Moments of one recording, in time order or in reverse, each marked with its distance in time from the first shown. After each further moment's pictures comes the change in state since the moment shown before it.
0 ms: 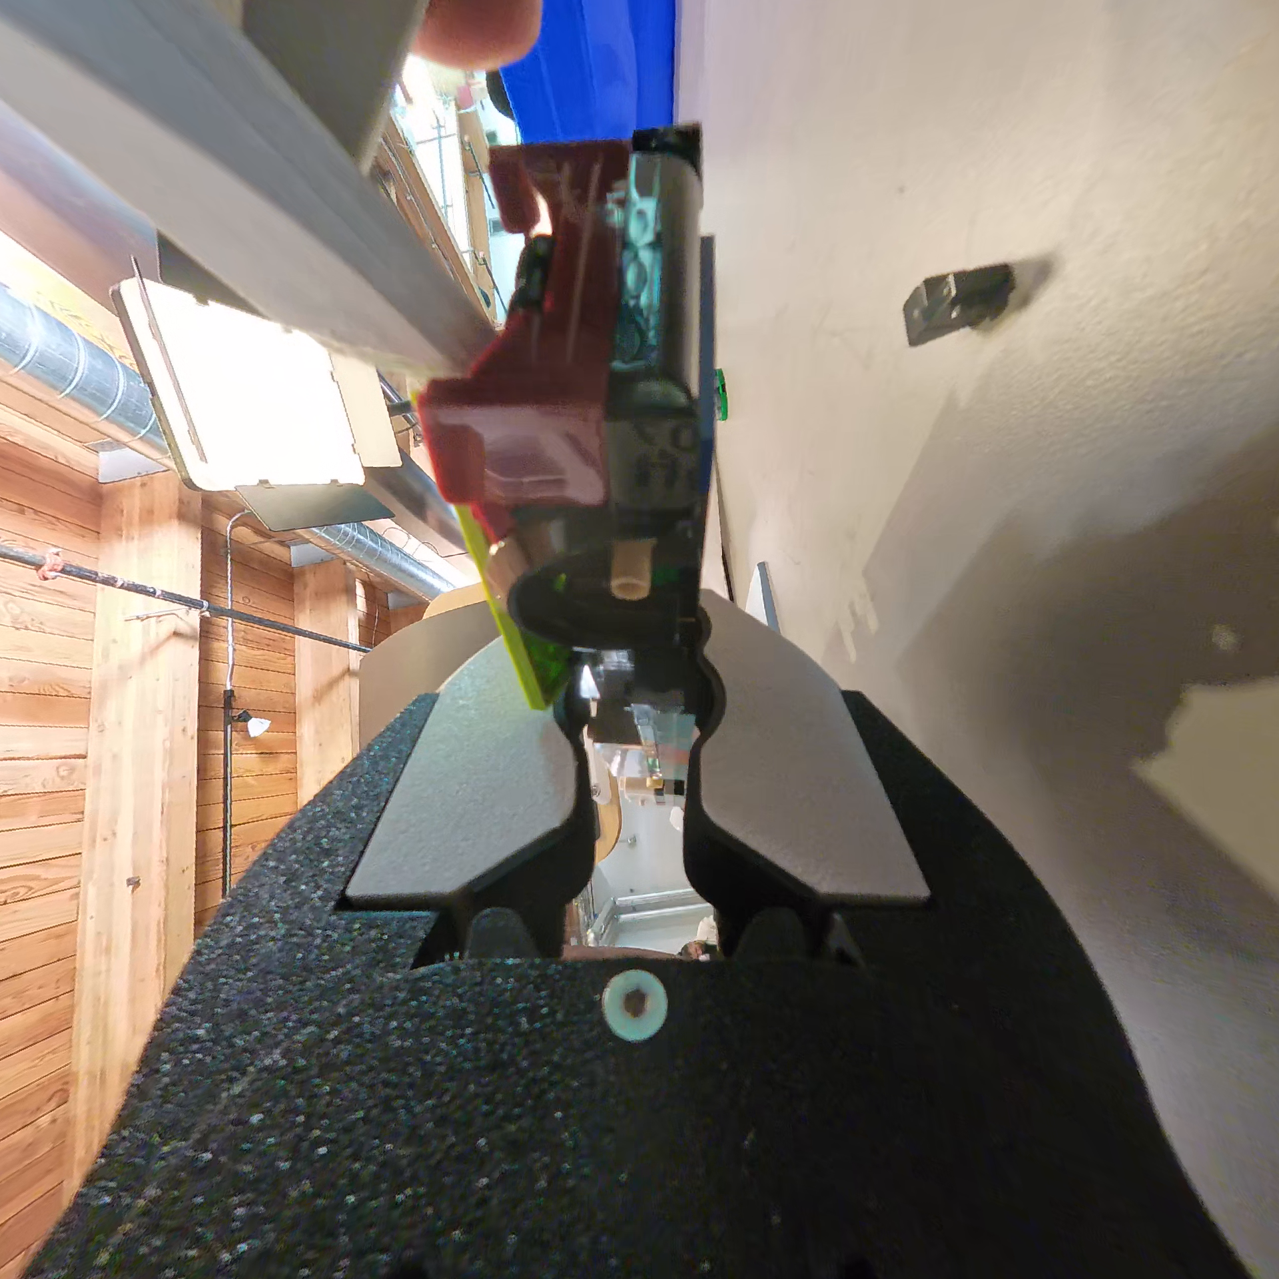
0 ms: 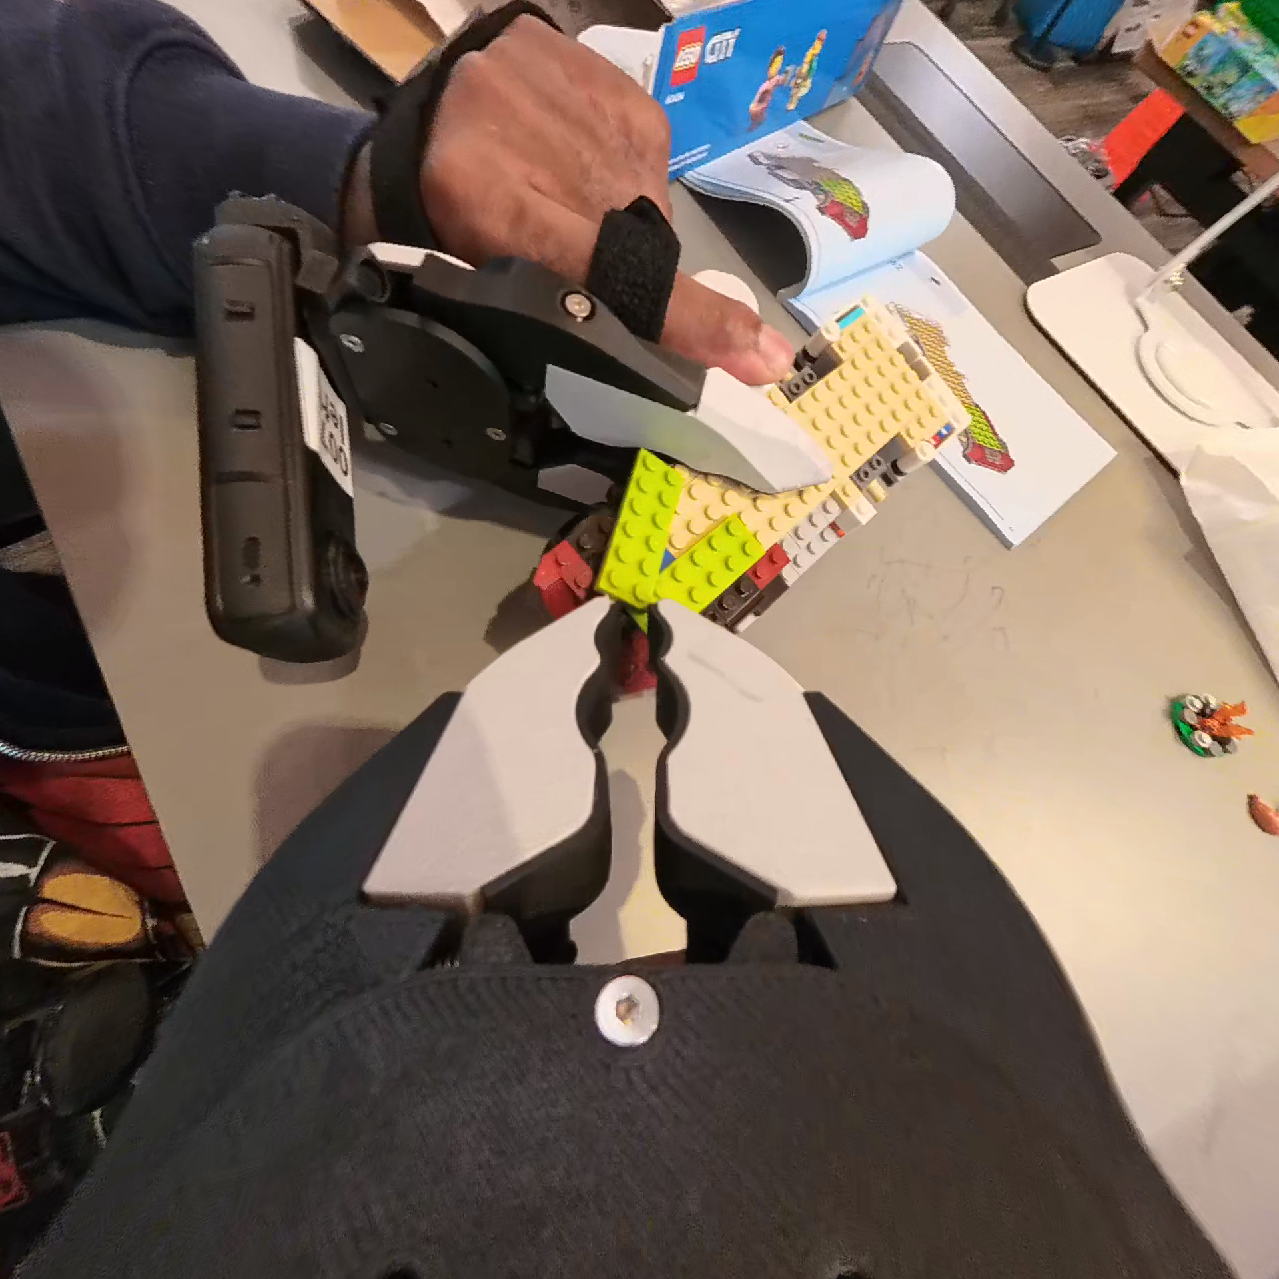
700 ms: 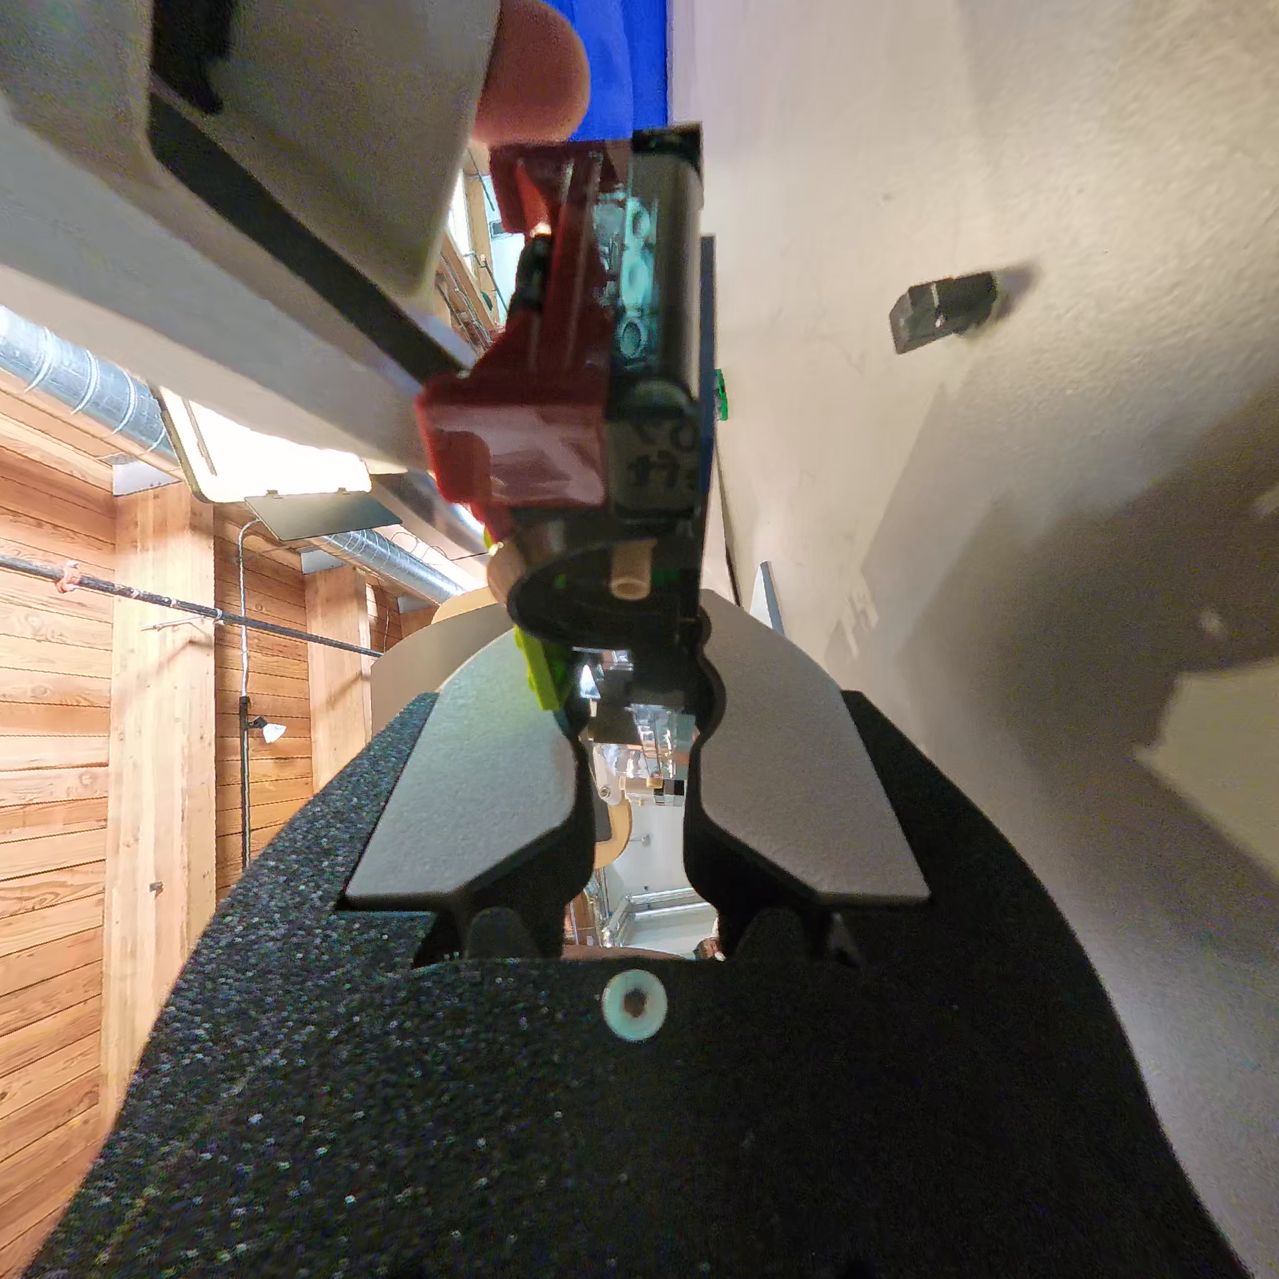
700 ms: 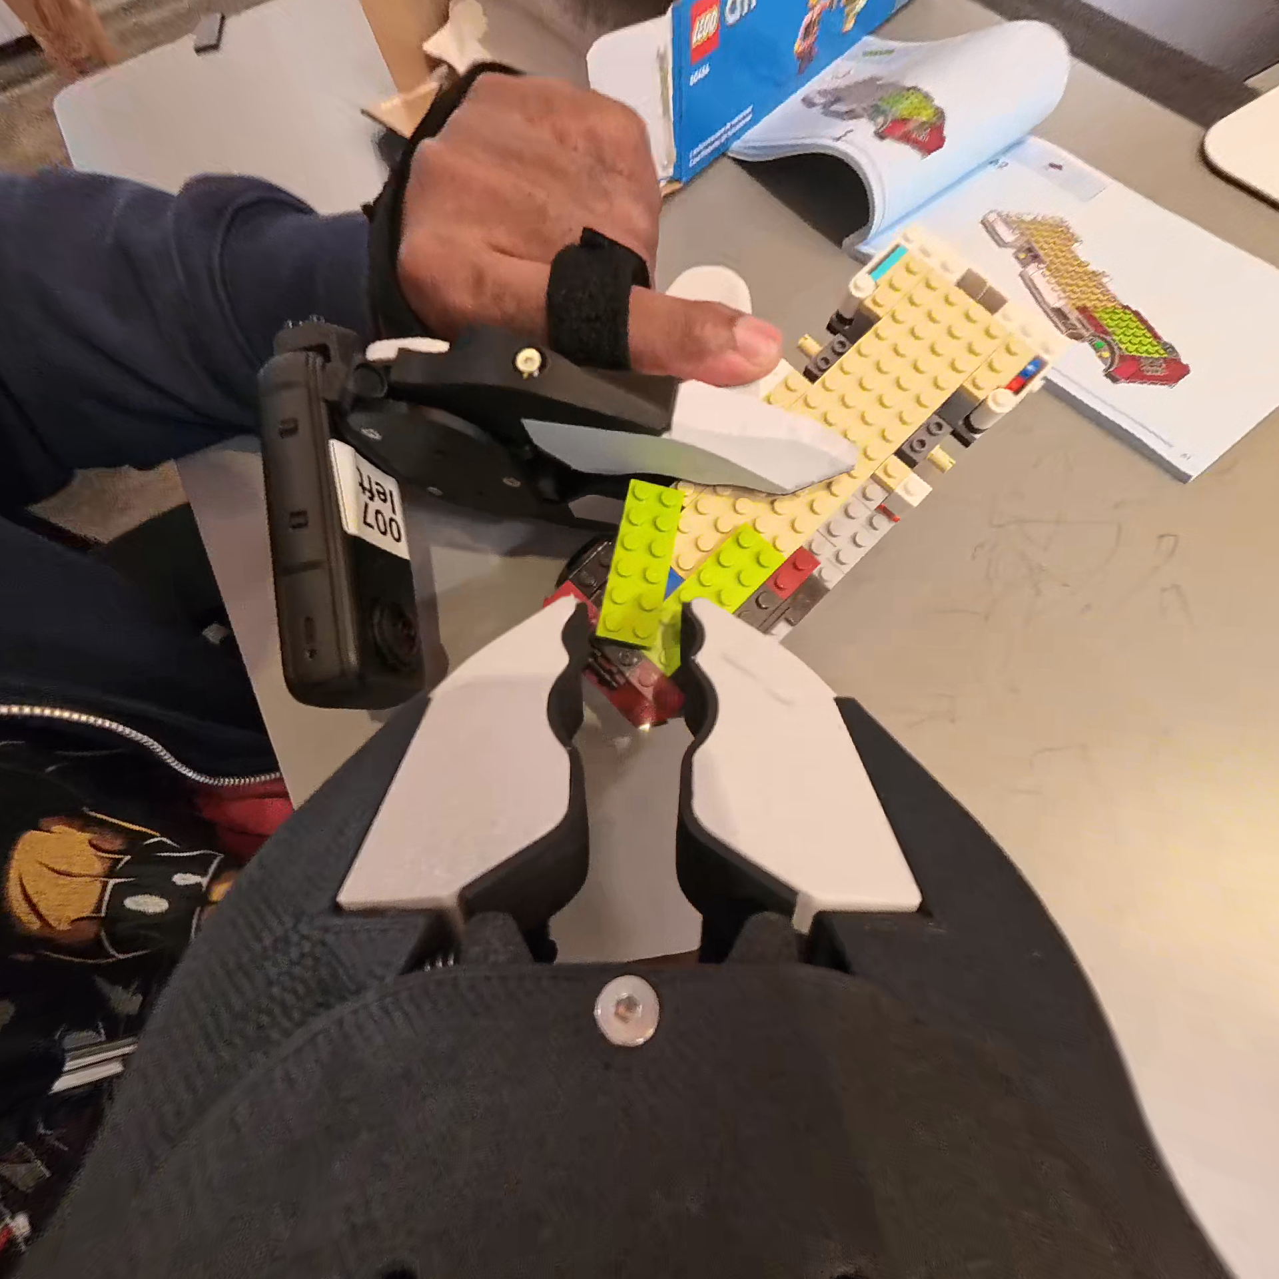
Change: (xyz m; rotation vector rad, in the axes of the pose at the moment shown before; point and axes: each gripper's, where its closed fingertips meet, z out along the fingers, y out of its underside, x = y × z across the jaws) left arm 0.000 -0.001 0.001 -0.004 -0.002 0.028; right arm -0.003 -0.003 0.006 -0.026 -0.197 0.232
